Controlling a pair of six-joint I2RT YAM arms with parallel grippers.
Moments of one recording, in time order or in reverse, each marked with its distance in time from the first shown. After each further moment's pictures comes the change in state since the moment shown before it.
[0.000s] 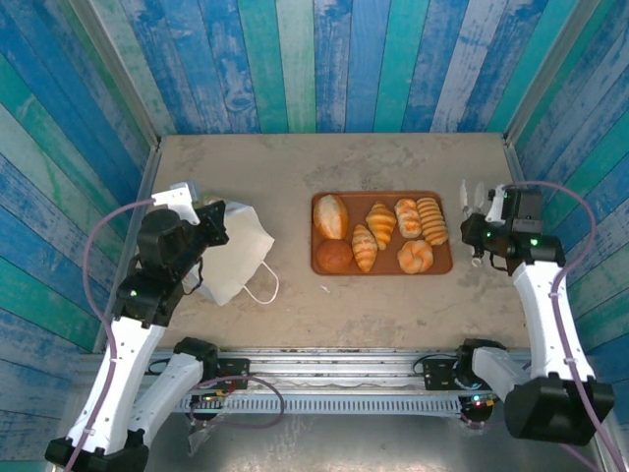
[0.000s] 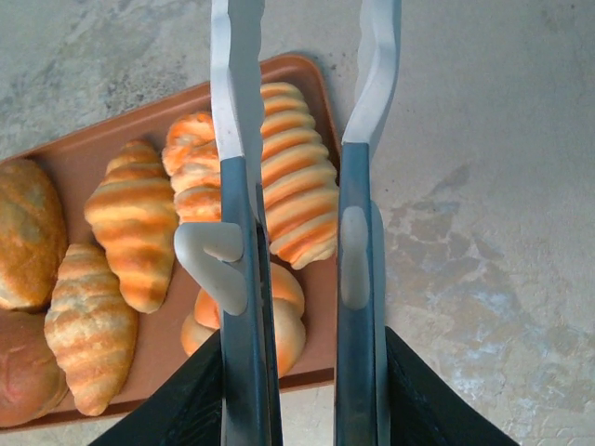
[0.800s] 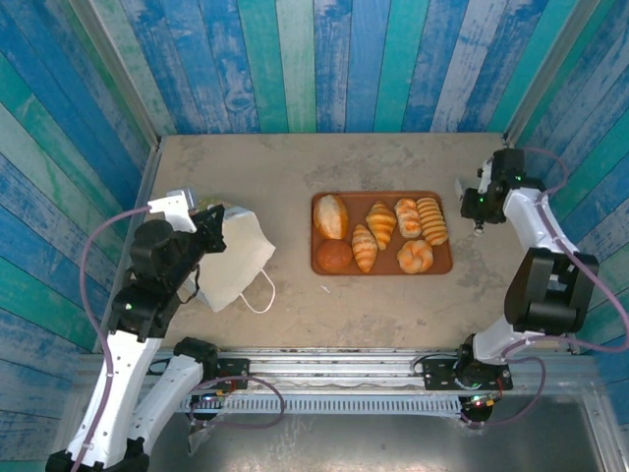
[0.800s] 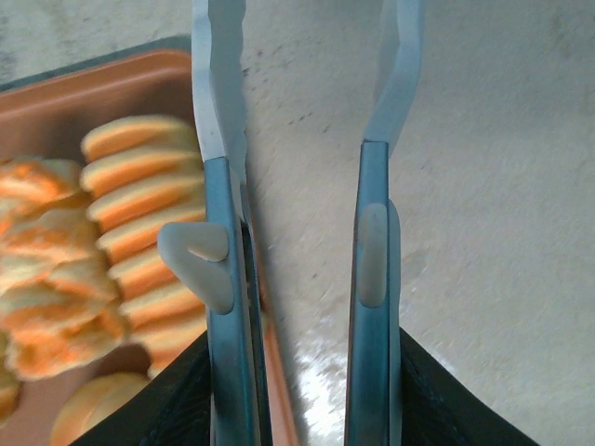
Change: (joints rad) left arm 0.000 -0.072 -0.025 0.002 0.033 0.020; right arm -0.030 0.597 0.303 0.035 0.113 -0.151
